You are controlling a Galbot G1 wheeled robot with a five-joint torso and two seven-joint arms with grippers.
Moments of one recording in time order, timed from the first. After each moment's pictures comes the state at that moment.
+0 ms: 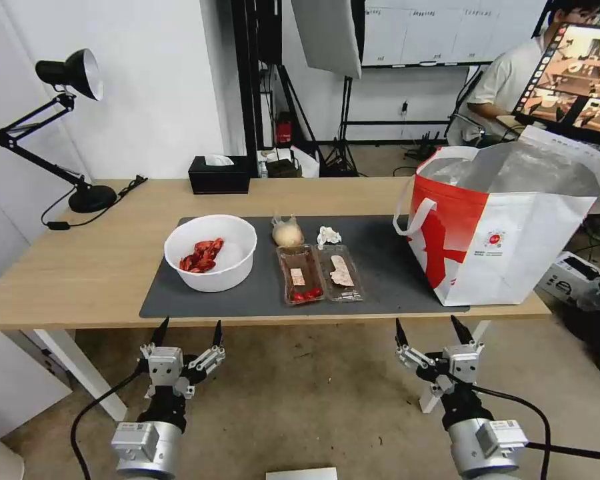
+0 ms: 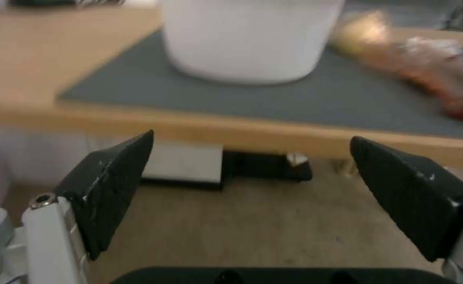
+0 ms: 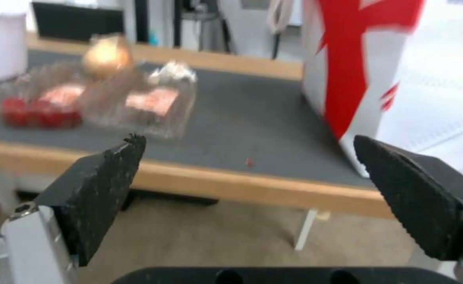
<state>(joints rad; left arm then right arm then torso) 1.78 -1.56 -0.51 -2.19 -0.09 0.05 -0.08 -1.77 1.43 0.60 2.20 0.06 0.03 -0.09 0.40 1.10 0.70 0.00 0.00</state>
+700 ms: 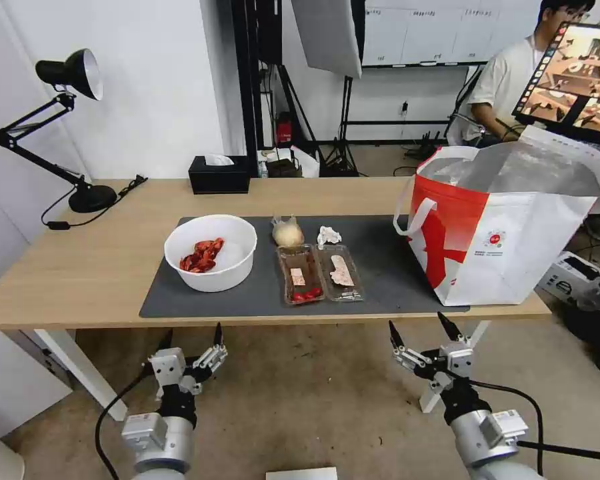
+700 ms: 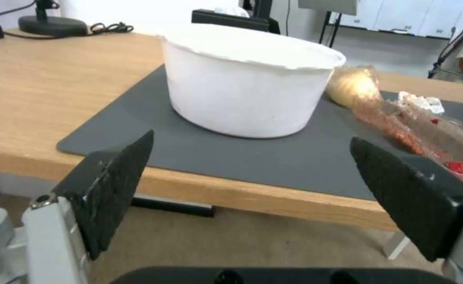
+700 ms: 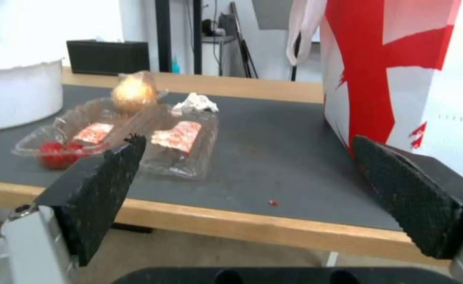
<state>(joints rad) 1.75 -1.56 -0.52 -2.25 -0.12 0.05 -0.09 -1.73 1.39 0.58 2.22 0.14 0.03 -0.10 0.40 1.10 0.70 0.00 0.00</state>
